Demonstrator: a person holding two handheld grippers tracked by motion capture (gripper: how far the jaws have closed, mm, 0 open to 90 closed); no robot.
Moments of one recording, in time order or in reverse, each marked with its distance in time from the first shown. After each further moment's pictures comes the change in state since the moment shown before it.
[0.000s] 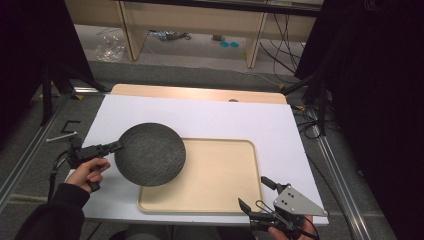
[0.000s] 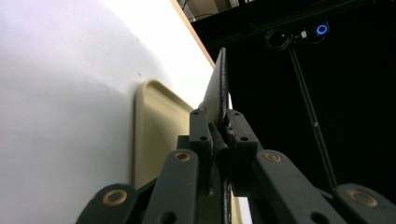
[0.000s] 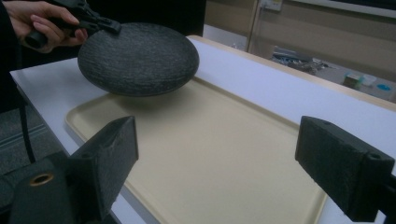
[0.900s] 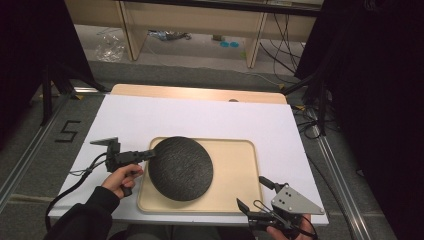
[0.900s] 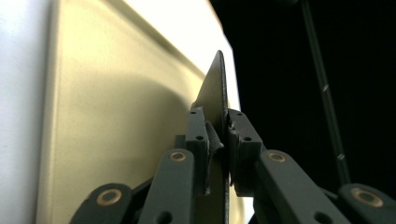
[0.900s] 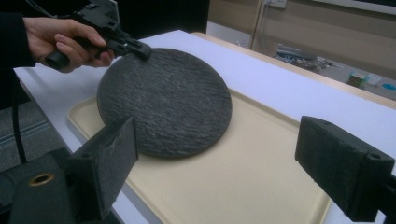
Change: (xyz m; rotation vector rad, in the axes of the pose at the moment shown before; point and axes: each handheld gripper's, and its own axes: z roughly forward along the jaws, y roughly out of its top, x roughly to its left) left arm -0.014 -0.050 0.073 0.173 0.050 0.015; right arm 0.001 0.000 0.005 0.000 0.015 -0.012
